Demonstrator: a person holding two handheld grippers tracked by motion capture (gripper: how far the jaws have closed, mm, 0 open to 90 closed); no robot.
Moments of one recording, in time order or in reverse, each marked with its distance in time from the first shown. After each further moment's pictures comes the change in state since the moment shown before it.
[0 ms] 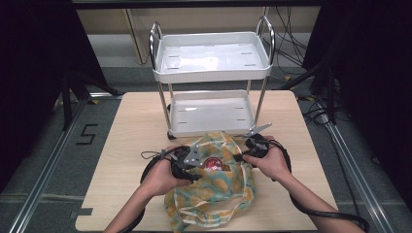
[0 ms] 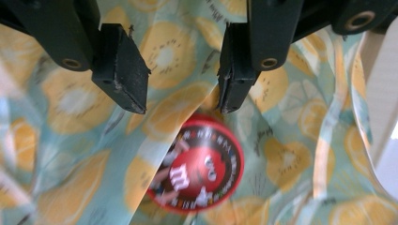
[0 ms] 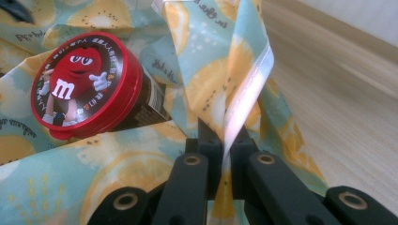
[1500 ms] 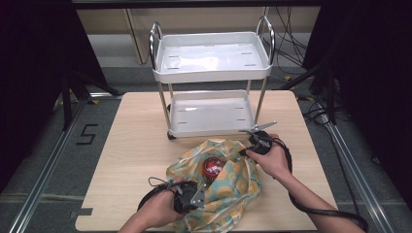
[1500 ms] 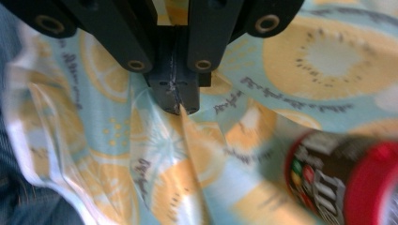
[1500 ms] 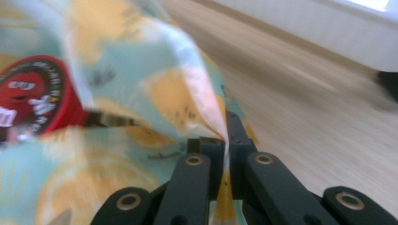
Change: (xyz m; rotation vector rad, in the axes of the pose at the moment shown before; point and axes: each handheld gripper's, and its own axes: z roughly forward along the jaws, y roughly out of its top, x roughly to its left) left arm -0.079 -0.011 0.004 0.189 -0.133 0.192; right arm -0.012 0.000 -0.004 -0.027 -0.109 0.088
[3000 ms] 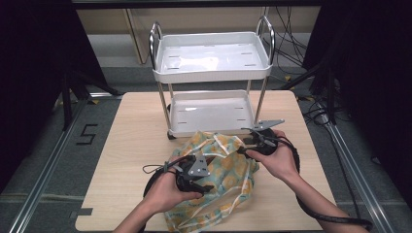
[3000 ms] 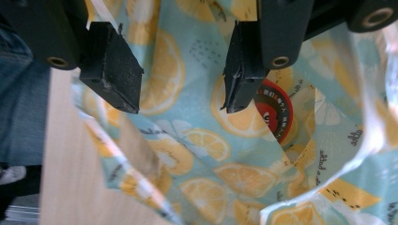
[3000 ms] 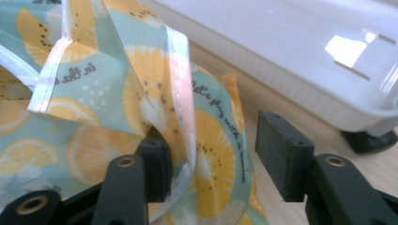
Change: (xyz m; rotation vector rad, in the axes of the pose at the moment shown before) left arm 0.038 0.023 -0.027 -0.303 0.146 -0.278; right arm 0.022 0.008 -0.037 -0.157 -0.022 -0.143
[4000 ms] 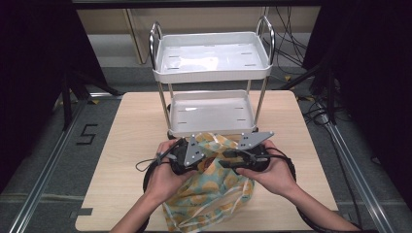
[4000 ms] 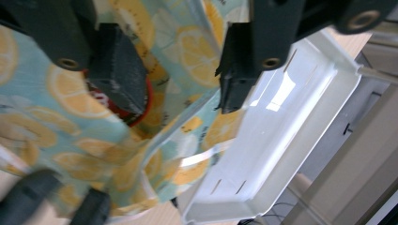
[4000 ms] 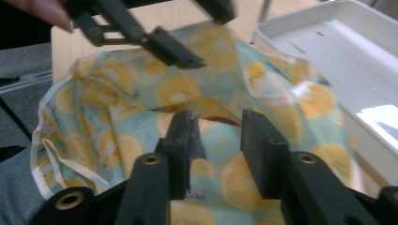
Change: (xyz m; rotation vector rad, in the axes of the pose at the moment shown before) left arm 0.030 0.007 -0.022 -0.068 0.384 0.052; right arm 0.067 0.011 -0.020 -0.074 0.207 -0.313
